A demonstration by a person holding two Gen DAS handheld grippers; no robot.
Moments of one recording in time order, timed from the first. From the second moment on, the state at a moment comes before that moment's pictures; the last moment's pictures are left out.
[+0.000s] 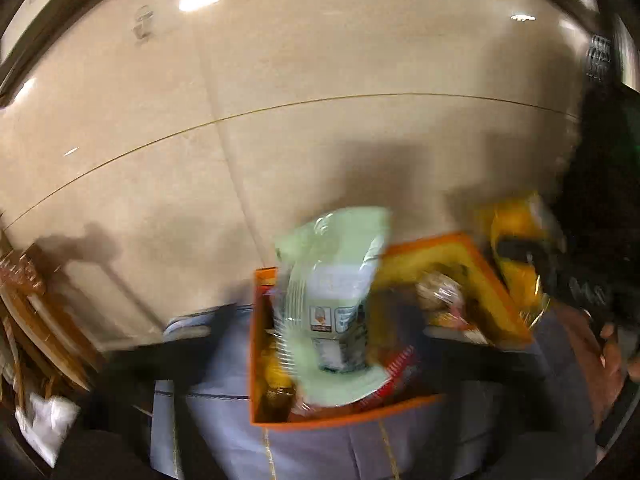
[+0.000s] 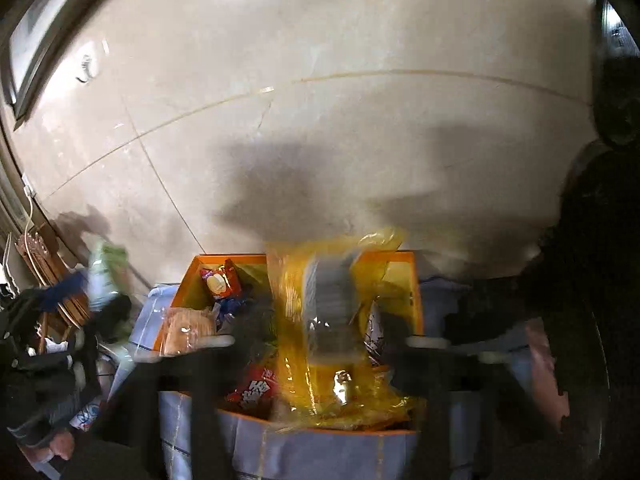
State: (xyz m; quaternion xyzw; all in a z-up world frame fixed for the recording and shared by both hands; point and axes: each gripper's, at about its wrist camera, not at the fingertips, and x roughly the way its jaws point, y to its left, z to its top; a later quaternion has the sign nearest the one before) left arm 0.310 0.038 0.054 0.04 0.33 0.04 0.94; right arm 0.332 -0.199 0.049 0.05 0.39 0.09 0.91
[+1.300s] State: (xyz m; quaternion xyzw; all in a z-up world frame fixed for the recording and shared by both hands) left arm 0.070 0.006 0.098 -0.04 0.37 0.00 0.93; right arm 0.109 -0.210 0.093 0.00 0.42 0.04 0.91
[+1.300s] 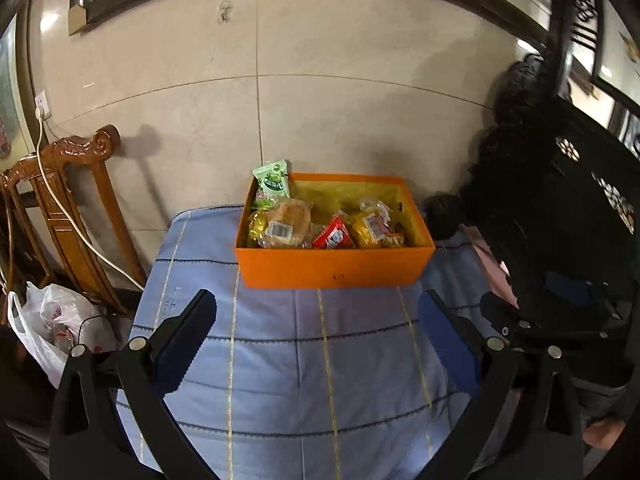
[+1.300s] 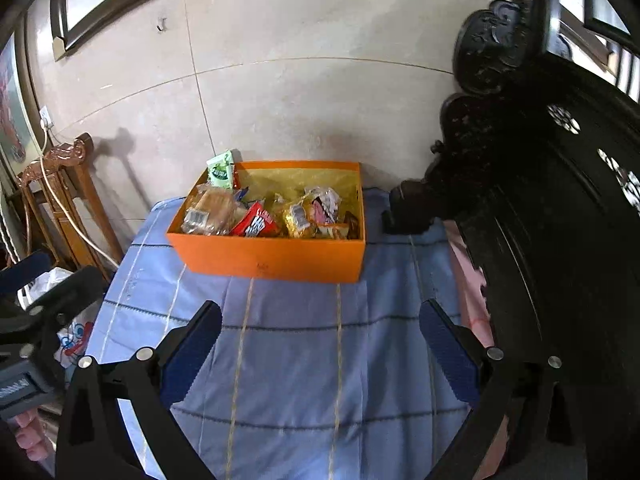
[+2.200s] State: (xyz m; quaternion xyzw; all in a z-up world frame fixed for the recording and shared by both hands) left arm 0.022 0.008 0.112 -0.02 0.34 -0.03 0.94; right arm 0.059 -0.224 0.120 0.00 0.39 0.01 0.92
